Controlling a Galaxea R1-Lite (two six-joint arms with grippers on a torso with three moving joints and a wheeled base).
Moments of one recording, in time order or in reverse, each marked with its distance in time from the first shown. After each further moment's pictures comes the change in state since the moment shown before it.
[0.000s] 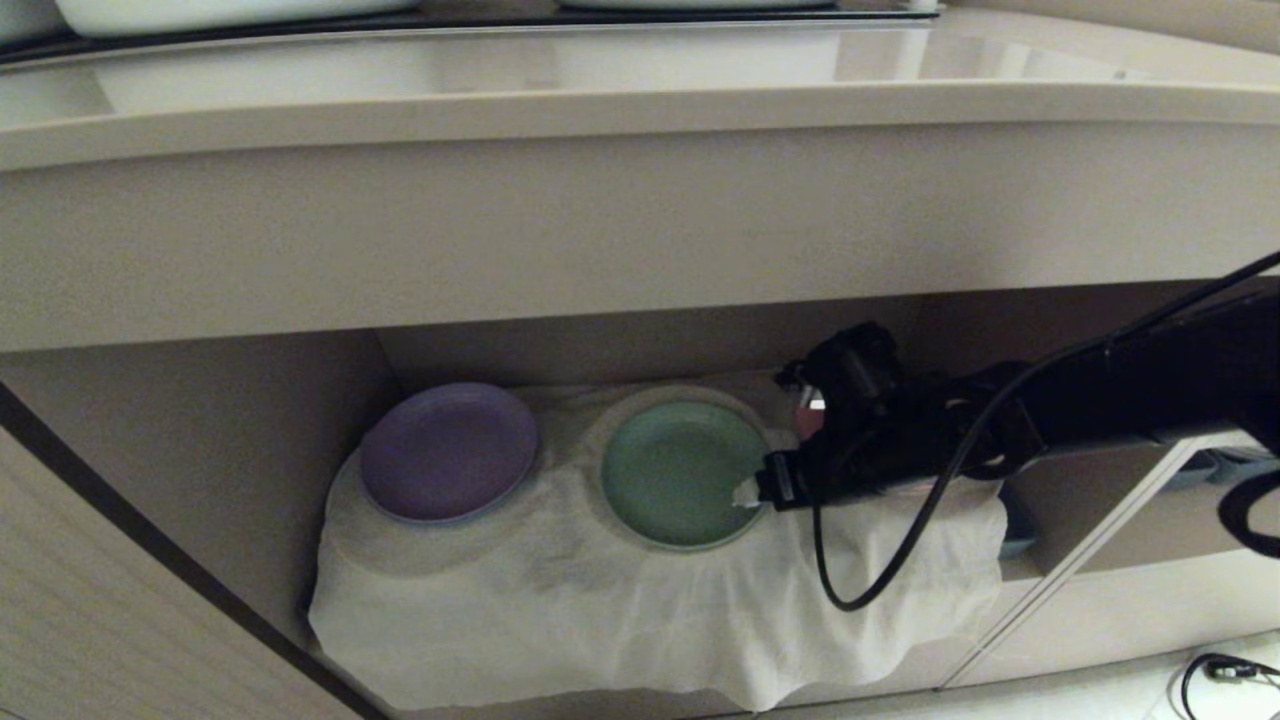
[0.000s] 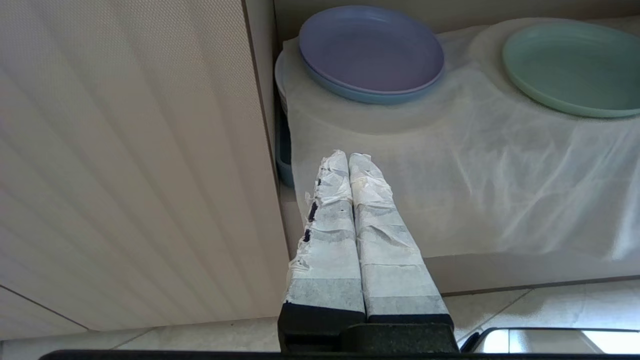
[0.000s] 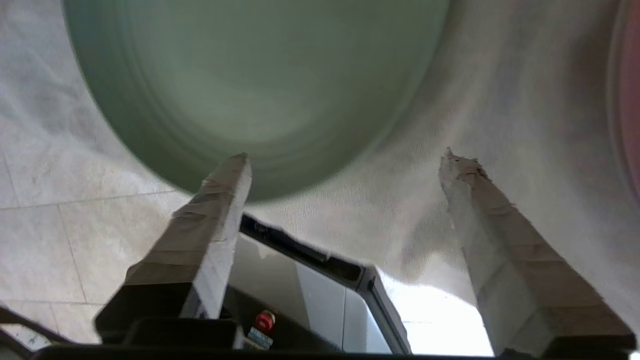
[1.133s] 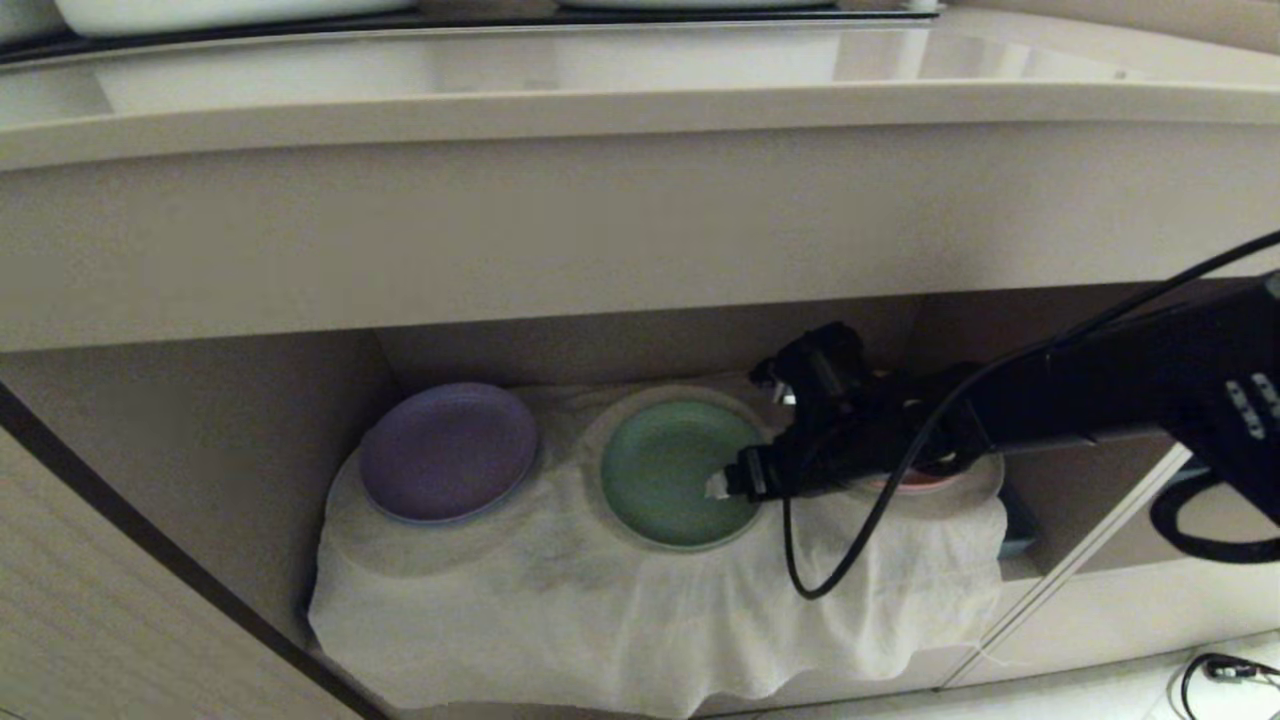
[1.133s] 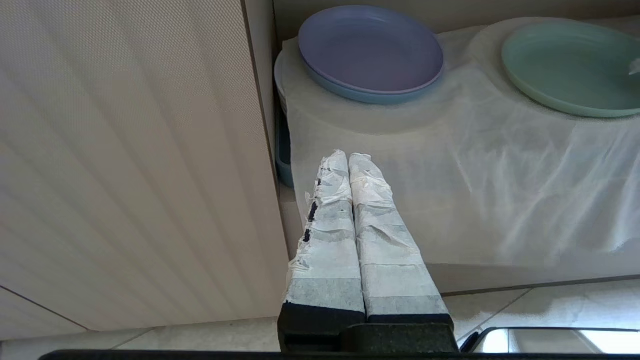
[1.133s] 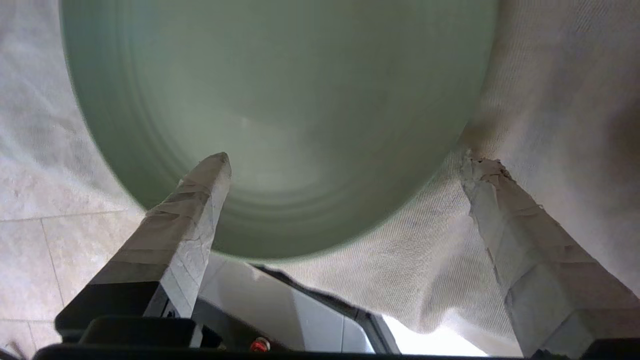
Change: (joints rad) left arm 0.000 0.000 0.000 0.000 0.000 0.000; right arm 0.030 0.074 -0.094 -0.010 -0.042 -0.003
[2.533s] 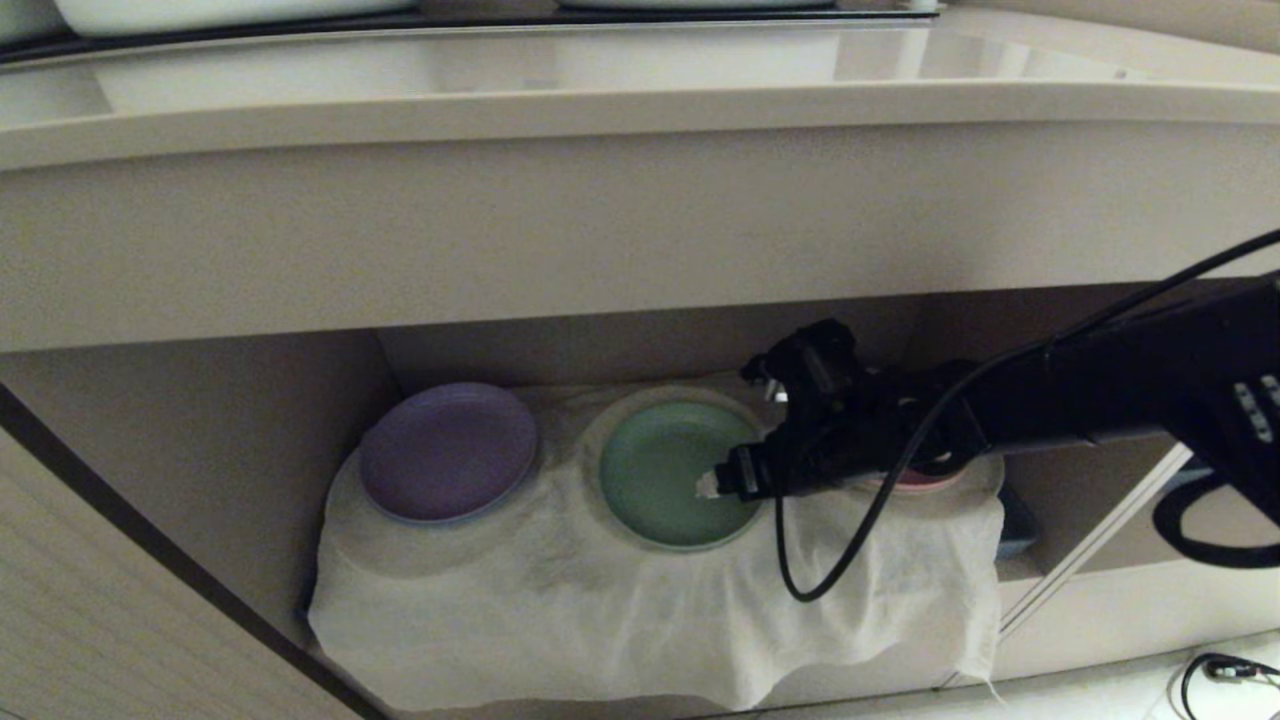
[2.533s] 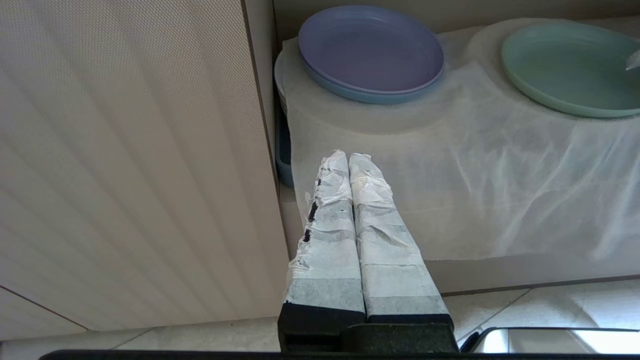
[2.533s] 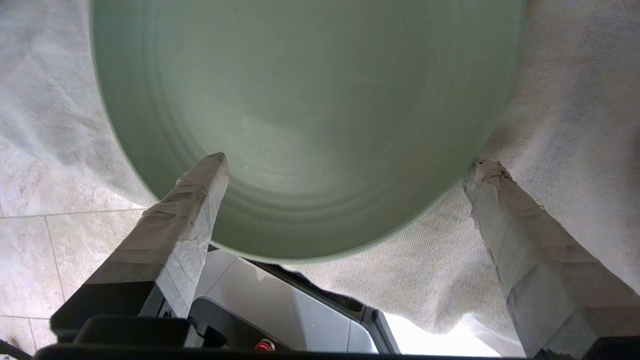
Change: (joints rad) left arm 0.000 0.000 0.000 0.000 0.000 0.000; right arm 0.021 -0.007 -0.009 0.007 -0.001 0.000
